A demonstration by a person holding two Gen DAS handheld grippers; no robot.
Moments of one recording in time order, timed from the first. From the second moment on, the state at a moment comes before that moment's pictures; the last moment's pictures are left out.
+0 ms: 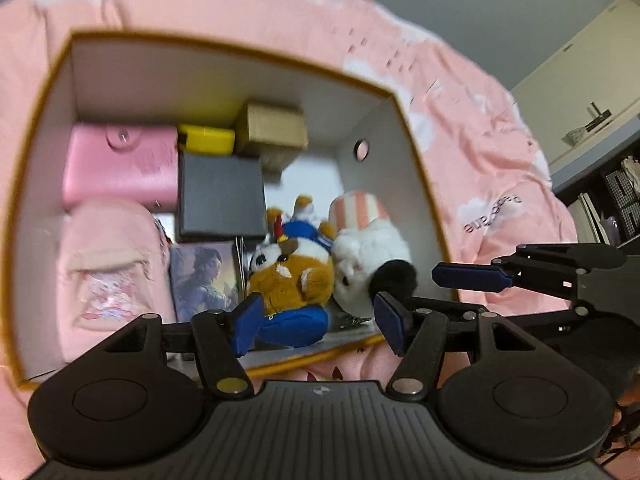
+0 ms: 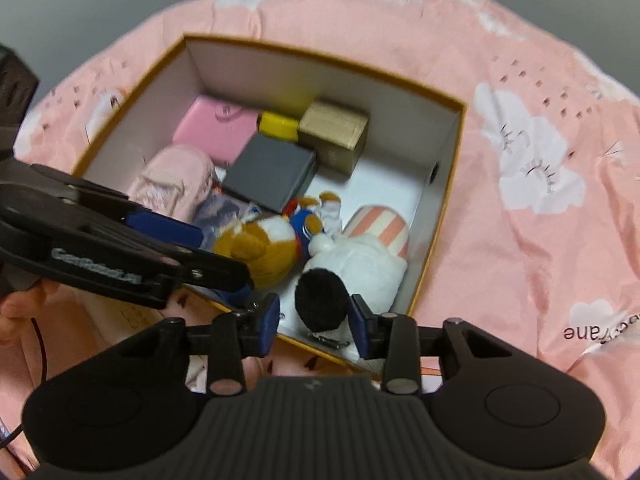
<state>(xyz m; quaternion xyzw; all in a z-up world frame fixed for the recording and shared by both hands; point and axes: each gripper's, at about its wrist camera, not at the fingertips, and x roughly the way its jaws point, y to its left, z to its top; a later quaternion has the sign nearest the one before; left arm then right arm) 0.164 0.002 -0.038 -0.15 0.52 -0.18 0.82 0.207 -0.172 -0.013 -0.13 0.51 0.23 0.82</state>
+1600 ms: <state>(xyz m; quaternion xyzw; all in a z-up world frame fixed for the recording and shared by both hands) 0.018 -0.002 -0.051 0.07 0.51 -0.05 0.85 0.060 -0.129 -0.082 0.02 0.55 0.28 0.79</state>
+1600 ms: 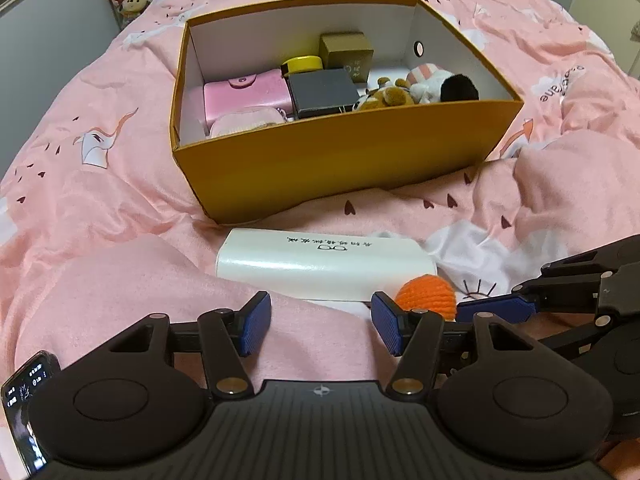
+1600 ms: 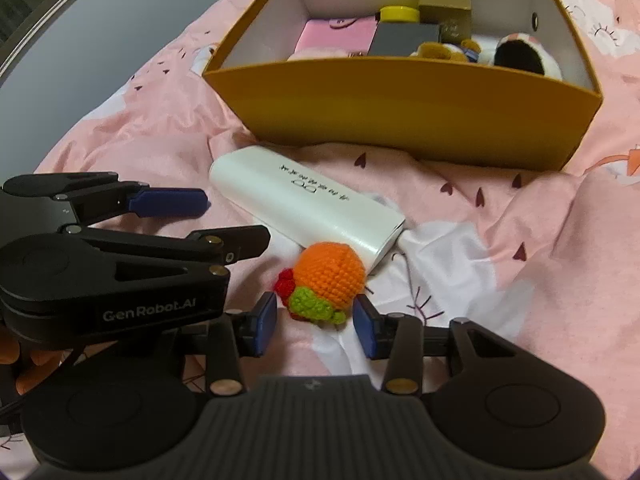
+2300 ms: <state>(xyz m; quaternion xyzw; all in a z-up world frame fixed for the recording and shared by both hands) 0.007 -0.012 -0.061 0.20 0.48 -0.10 0.85 0.064 -0.142 -0.084 0.03 0.56 0.27 0.78</state>
